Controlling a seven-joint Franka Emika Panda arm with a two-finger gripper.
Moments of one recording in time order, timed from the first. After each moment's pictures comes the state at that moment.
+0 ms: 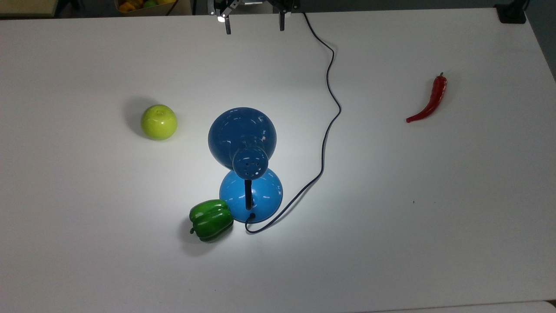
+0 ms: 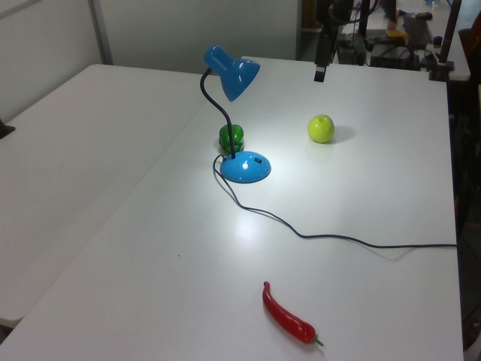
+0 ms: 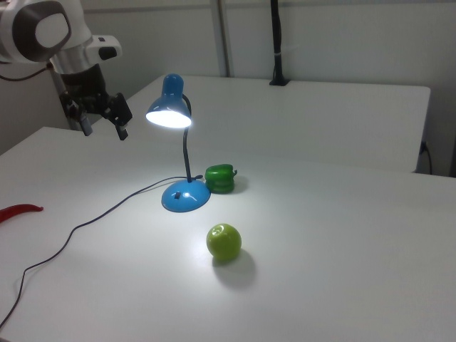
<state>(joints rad) 0.16 0.02 0.00 -1.64 0.00 1.77 0.01</state>
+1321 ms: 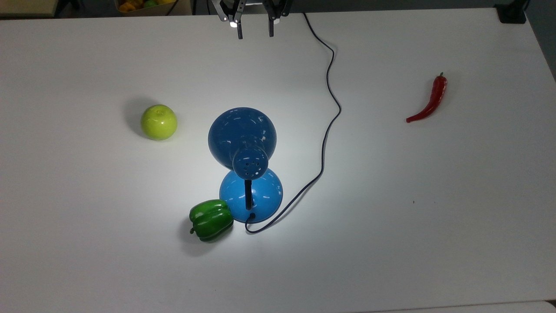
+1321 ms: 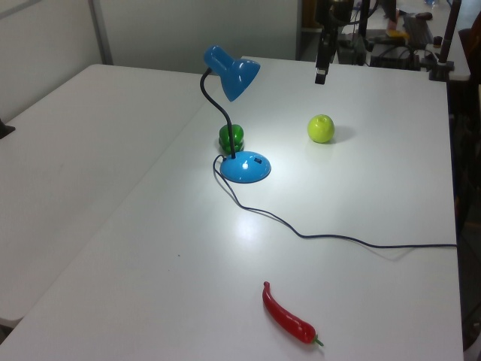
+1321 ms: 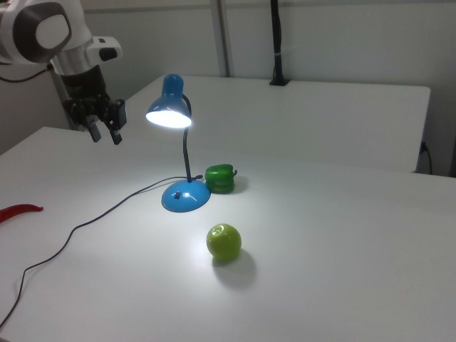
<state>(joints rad) 0.16 0.02 0.00 -1.65 0.00 1.77 -0.01</state>
